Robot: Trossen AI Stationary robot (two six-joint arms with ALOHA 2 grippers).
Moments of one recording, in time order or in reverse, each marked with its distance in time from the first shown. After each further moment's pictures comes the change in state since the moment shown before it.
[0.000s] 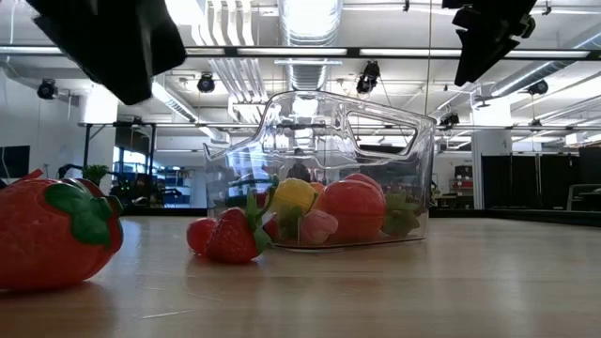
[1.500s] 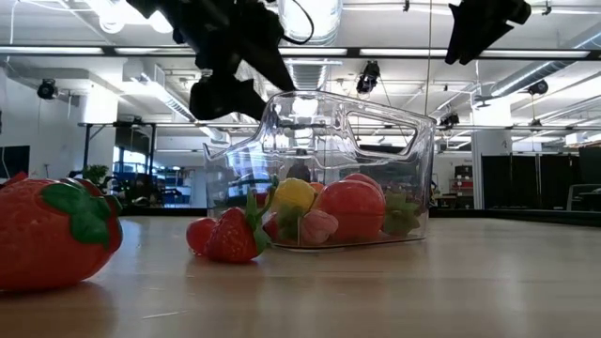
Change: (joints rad) left arm 0.516 -0.282 -0.253 0.170 0.116 -0.028; right arm 0.000 0.000 0.109 -0.012 -0.003 0.005
